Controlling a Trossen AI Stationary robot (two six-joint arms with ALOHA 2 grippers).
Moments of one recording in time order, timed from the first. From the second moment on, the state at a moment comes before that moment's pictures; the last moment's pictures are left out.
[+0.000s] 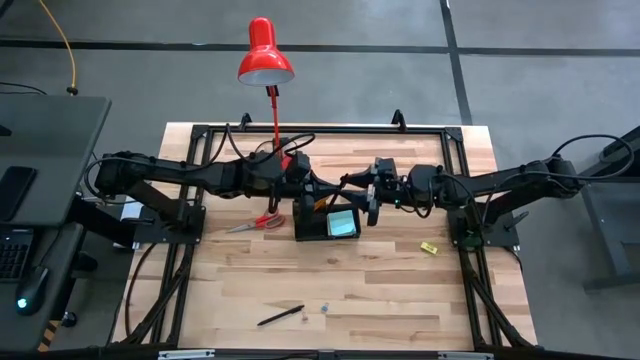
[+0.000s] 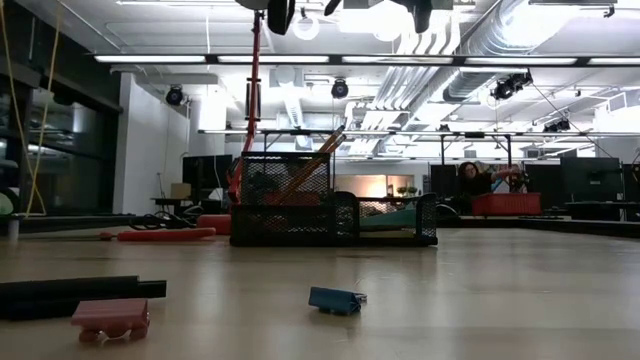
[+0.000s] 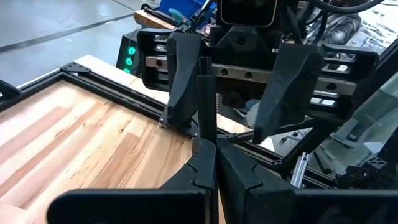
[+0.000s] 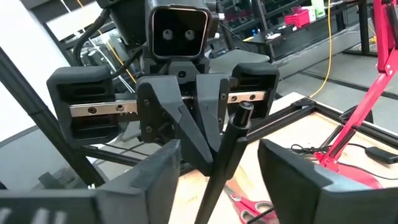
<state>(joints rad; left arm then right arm) 0.09 1.43 1.17 0.05 -0.07 -0.42 0.10 1.22 0.89 0.31 0.24 0.39</state>
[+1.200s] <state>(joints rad) 0.09 1.24 0.92 0.03 -0.14 -0.49 0.08 1.22 0.89 0.22 0.26 0.44</state>
